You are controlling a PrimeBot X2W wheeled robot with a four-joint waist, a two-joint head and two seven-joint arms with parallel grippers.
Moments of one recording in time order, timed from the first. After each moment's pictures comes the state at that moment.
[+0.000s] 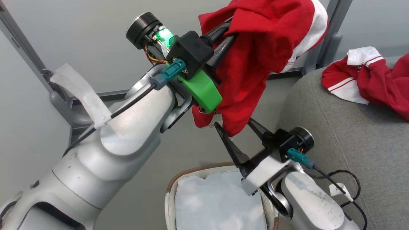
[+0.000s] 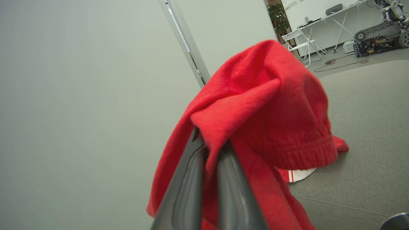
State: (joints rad) left arm -1.03 0.17 -0.90 0.38 -0.46 -0.13 -0.20; right arm -0.41 -0.05 0.51 0.31 0.23 0.13 -0.26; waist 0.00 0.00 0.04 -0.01
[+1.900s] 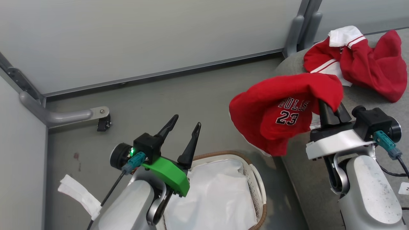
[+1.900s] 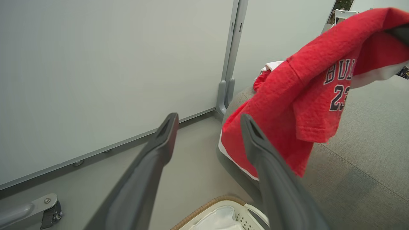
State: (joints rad) left arm -0.45 0.15 -0.67 0.46 -0.52 -0.10 -0.26; right arm -0.34 -0.05 0.01 0.17 0.11 0.13 -0.26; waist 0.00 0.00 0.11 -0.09
